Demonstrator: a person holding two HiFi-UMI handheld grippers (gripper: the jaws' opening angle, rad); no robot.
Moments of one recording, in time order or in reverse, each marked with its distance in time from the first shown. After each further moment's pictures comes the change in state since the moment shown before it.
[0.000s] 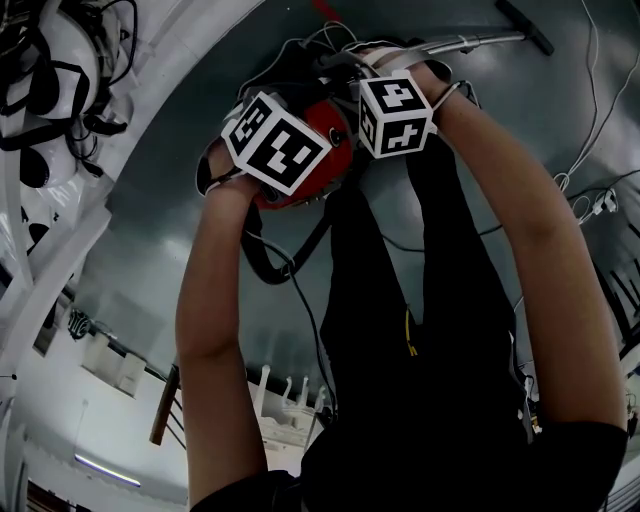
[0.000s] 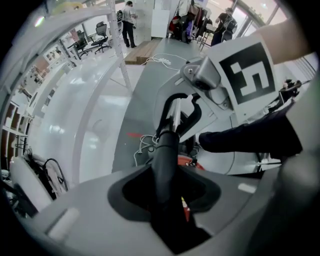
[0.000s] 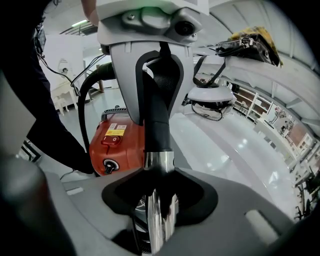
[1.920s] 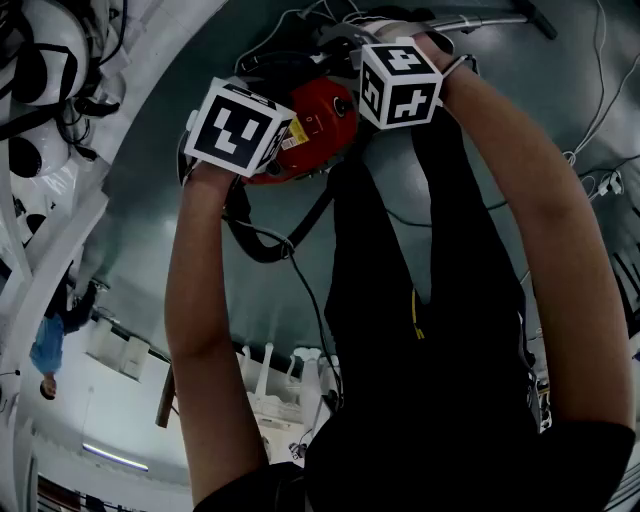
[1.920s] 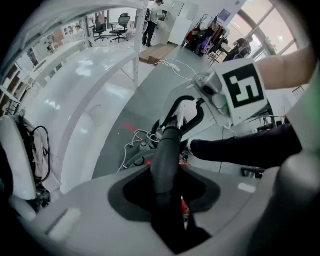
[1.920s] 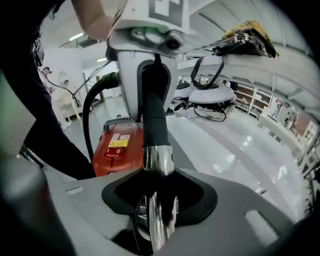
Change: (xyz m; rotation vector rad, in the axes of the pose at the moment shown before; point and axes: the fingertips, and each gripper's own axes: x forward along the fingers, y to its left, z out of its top) left arm -0.007 -0.006 -0.038 -0.200 -0.040 -0.136; right arm 0.005 0.014 0.021 0.071 -0.081 0.056
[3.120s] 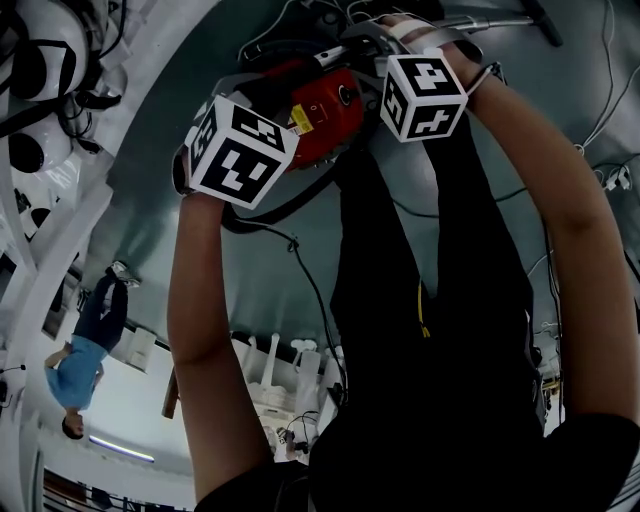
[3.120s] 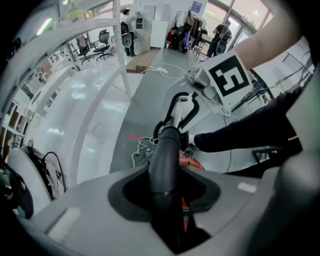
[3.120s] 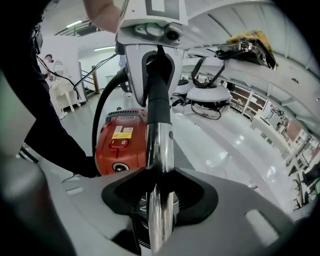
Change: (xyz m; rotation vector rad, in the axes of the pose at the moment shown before) left arm -0.013 -0.007 -0.007 0.205 -0.057 0.105; right arm -0.015 0.014 -0.018 -0.033 0.081 -0.087
